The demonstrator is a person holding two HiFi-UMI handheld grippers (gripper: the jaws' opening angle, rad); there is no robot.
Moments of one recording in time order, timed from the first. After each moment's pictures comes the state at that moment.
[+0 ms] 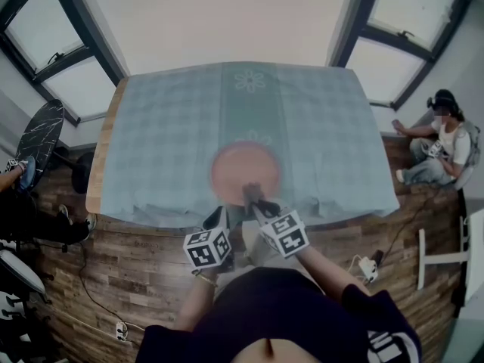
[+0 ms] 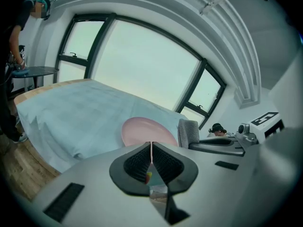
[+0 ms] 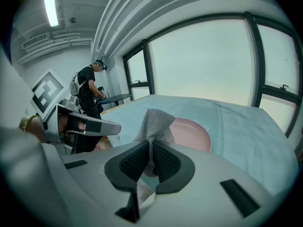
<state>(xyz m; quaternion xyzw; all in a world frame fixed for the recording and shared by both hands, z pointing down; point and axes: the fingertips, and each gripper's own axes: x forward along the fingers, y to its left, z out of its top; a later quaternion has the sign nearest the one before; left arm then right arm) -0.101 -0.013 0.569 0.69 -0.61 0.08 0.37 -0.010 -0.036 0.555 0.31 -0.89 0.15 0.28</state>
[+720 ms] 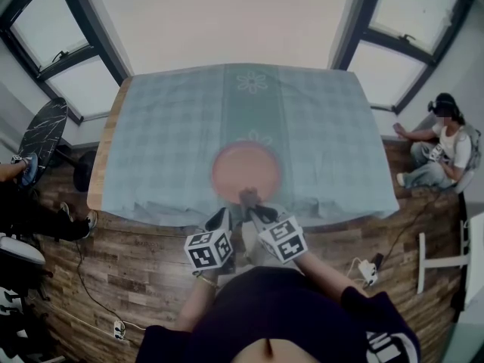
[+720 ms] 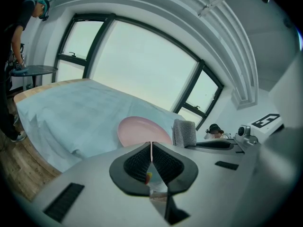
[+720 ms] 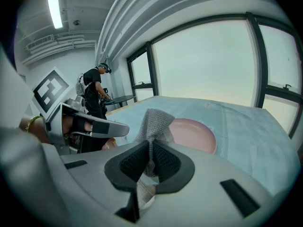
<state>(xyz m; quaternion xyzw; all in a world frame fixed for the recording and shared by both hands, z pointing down) -0.089 0.000 0.562 0.70 -0.61 0.07 0.36 -0.015 -0.011 0.548 0.29 -0.90 0.15 0.27</state>
